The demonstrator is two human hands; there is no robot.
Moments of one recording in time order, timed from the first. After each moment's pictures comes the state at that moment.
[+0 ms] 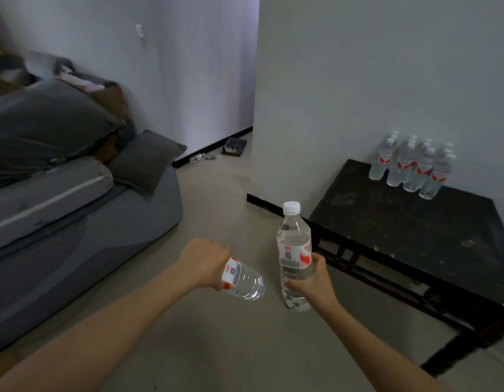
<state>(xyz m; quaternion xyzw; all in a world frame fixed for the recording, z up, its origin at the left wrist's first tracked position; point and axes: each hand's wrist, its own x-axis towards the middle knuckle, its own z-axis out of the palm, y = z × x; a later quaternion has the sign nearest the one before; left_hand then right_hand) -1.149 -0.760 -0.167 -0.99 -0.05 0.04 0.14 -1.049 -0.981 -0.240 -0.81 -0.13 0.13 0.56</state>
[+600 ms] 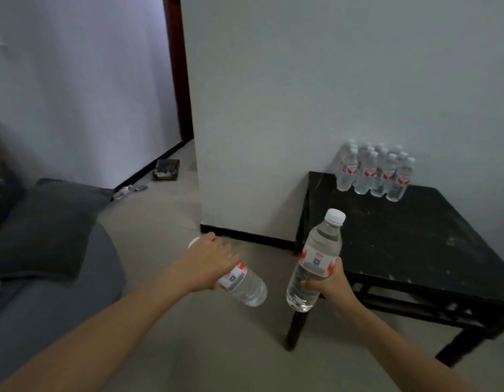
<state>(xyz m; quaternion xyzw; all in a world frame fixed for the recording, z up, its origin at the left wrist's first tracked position) -0.900 -0.556 -0.154 -0.93 0.27 -0.02 0.26 -0.874 -0.832 -0.226 -0.75 0.02 0.07 0.66</state>
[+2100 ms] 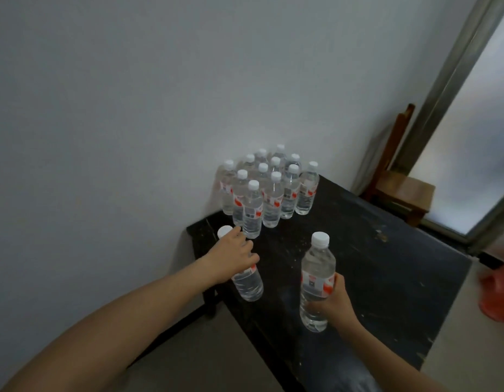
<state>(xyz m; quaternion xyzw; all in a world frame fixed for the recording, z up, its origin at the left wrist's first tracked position) -0.216 -0.779 -0.192 -0.66 0.68 -0.17 0.27 -0.435 -0.920 -0.281 -0.70 0.44 -0.16 0.54</state>
